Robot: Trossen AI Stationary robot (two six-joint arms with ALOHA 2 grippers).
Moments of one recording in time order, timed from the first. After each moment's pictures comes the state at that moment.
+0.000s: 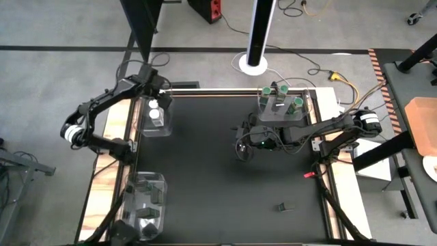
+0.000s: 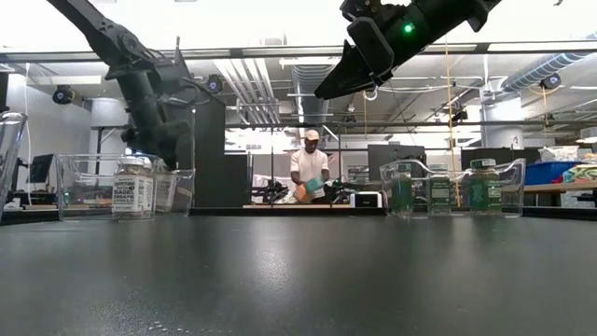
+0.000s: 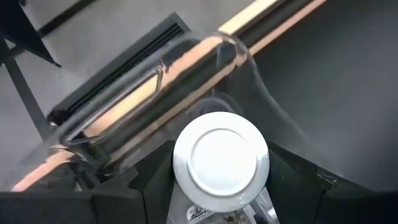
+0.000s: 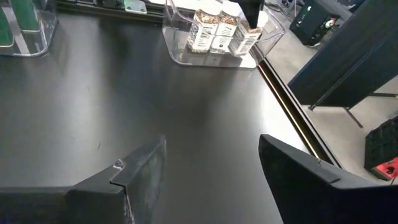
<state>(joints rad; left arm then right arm) 1.07 1.34 0.92 -0.58 -0.04 0.17 0.05 1.49 0.92 0.06 0.38 -0.11</state>
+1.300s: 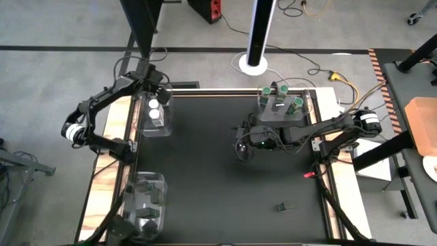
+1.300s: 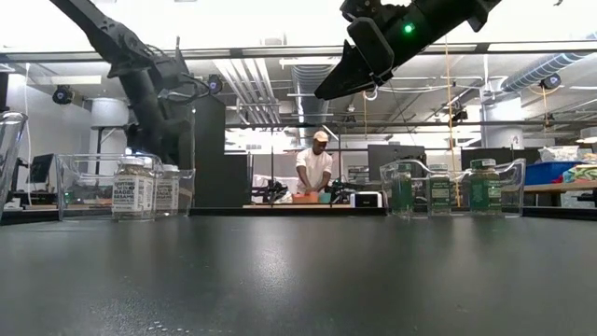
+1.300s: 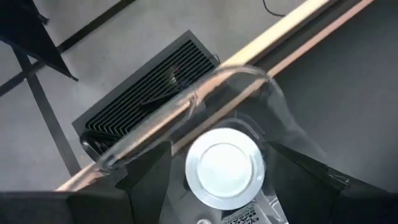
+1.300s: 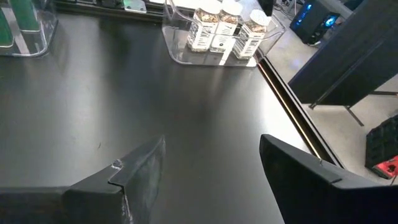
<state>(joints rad) 1.11 1.37 0.96 -0.55 -0.05 0.23 0.05 1.49 0.92 0.06 0.38 -0.10</state>
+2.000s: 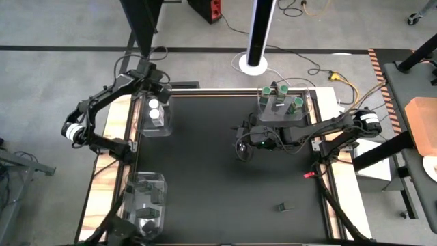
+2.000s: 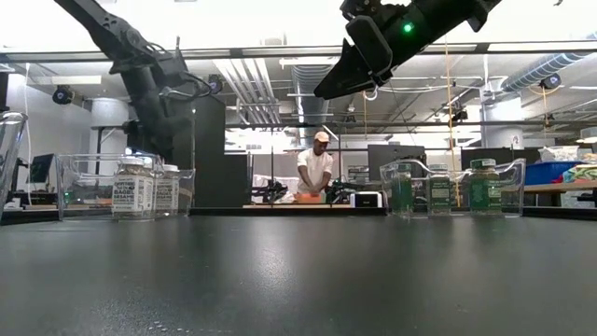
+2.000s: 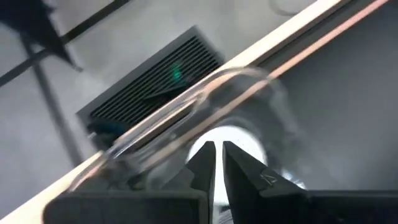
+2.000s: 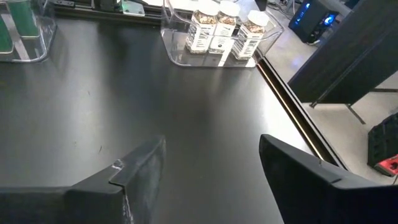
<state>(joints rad) 1.10 1.37 1.00 -0.60 -0.07 0.17 0.05 1.49 0.92 0.07 0.38 -0.08</state>
